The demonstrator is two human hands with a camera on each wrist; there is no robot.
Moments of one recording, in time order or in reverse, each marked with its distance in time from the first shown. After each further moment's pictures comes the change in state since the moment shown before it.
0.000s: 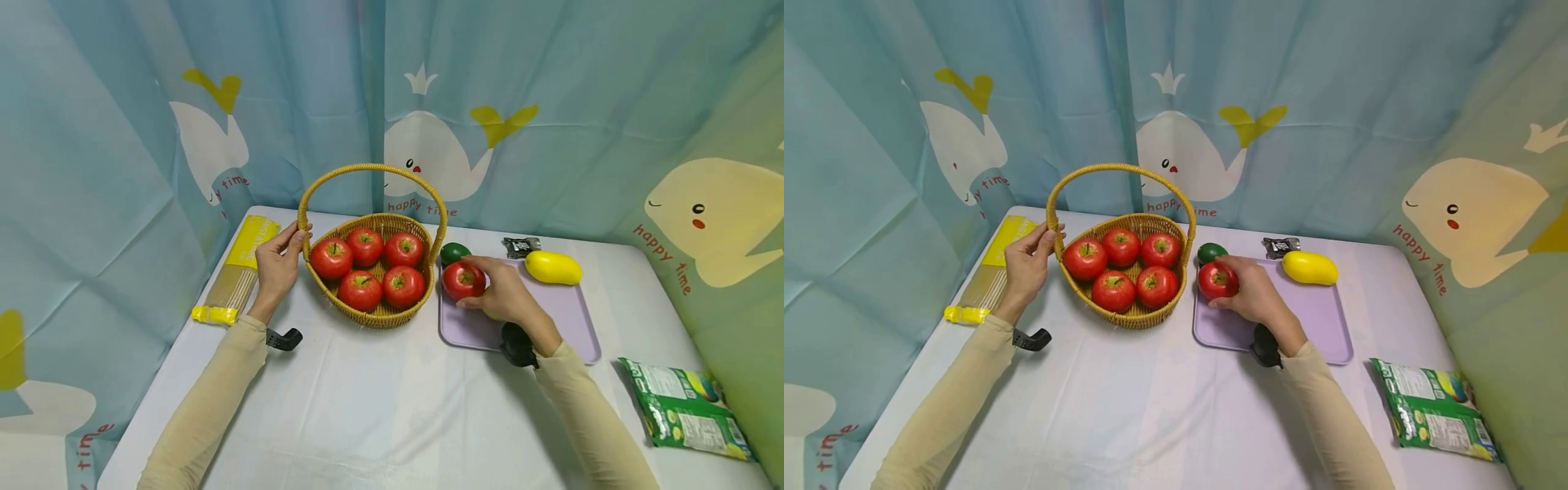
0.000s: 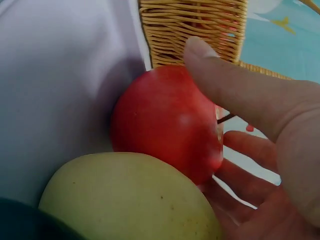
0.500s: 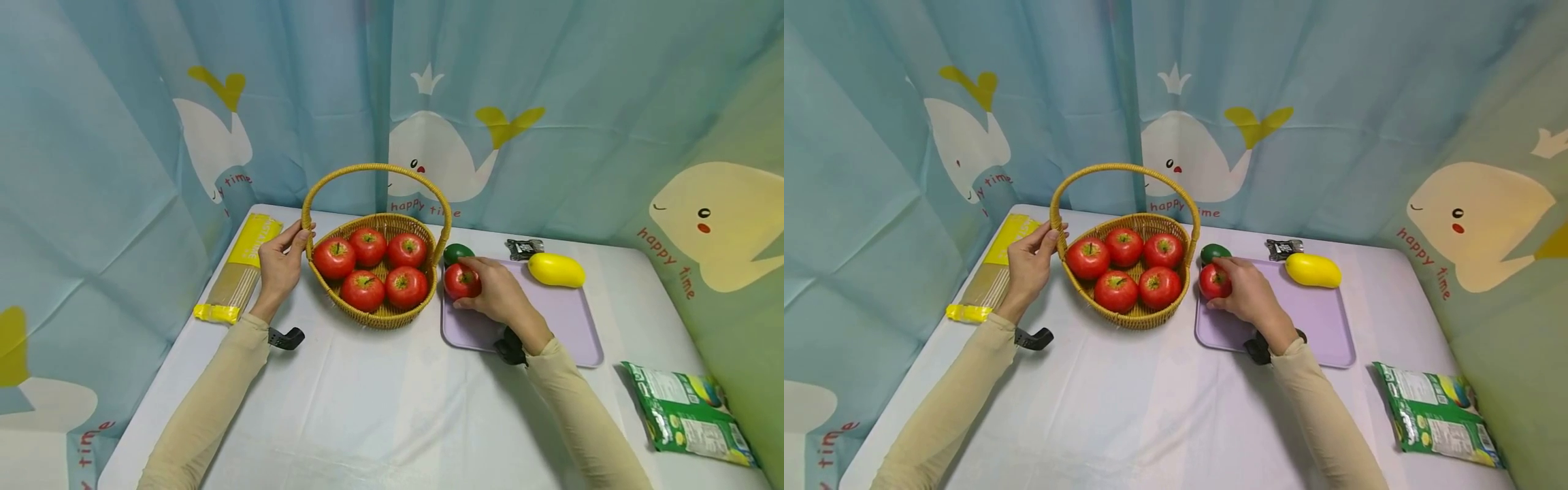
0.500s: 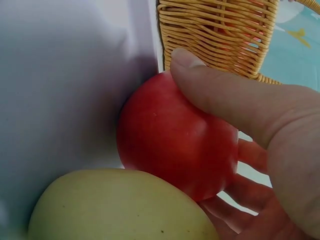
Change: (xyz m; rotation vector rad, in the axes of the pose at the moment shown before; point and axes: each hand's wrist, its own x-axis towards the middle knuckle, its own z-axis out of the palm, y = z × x) left_hand 0.001 0.001 0.000 0.009 0.005 0.014; right_hand 0.009 -0.009 0.010 -0.128 -0.006 0.001
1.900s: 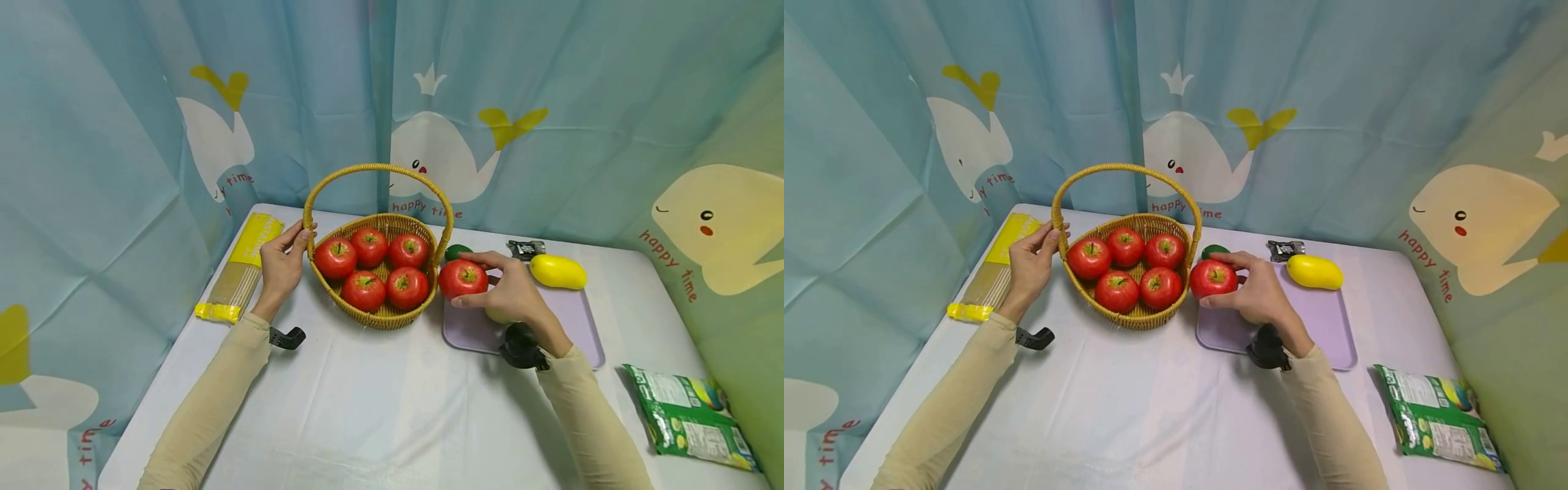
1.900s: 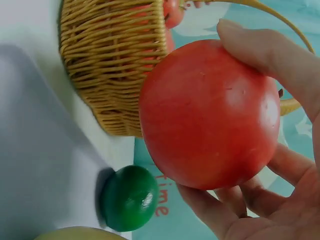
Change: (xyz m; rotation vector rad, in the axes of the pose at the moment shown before) left_hand 0.000 0.002 0.001 0.019 0.005 -0.030; right_hand -0.011 -0.012 -0.025 0.417 0.049 0.071
